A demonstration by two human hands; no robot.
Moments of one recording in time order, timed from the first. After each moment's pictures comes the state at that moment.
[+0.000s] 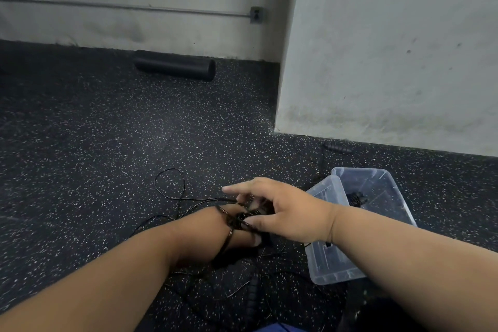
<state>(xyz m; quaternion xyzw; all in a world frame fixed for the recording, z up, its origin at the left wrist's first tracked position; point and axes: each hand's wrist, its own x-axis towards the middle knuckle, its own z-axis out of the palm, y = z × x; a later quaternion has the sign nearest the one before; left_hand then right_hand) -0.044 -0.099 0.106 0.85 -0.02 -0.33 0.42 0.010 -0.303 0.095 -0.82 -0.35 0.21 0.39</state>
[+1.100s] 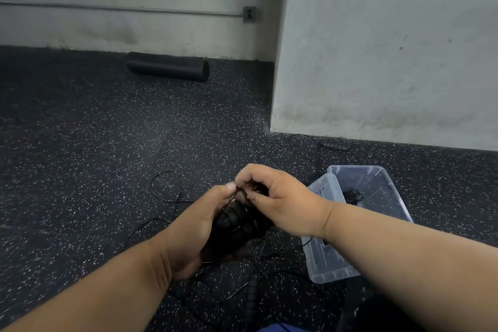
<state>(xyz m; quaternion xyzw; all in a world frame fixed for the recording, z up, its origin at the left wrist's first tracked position) -0.057 -0.107 0.110 0.59 0.10 -0.30 0.74 0.009 -0.293 0.104 -0.80 -0.31 0.15 0.49</state>
